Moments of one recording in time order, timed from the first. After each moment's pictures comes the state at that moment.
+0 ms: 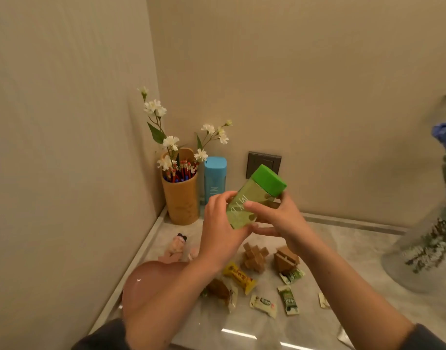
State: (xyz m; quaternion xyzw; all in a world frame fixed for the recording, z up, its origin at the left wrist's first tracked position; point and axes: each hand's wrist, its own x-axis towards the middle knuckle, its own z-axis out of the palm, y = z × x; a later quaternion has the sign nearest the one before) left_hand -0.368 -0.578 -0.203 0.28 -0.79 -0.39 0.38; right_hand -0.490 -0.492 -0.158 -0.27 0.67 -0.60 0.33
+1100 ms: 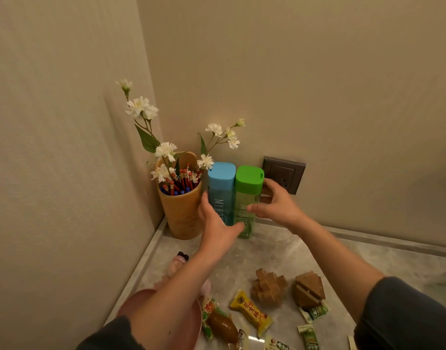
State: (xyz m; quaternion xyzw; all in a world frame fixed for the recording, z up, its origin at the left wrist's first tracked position) left_hand -0.420 -0.668 -0.242 0.42 -0.69 -0.50 0.31; right_hand -0.565 -0.599 -0.192 -0.39 0.73 -0.48 0.28
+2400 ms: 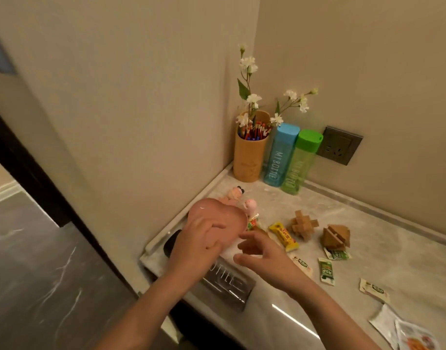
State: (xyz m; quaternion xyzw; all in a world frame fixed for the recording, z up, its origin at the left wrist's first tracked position) left_hand -0.185 -0.505 -0.247 0.49 -0.77 -0.30 0.29; right_hand -0.362 -0.436 -0.238 -0.51 0.66 -0.33 0.44
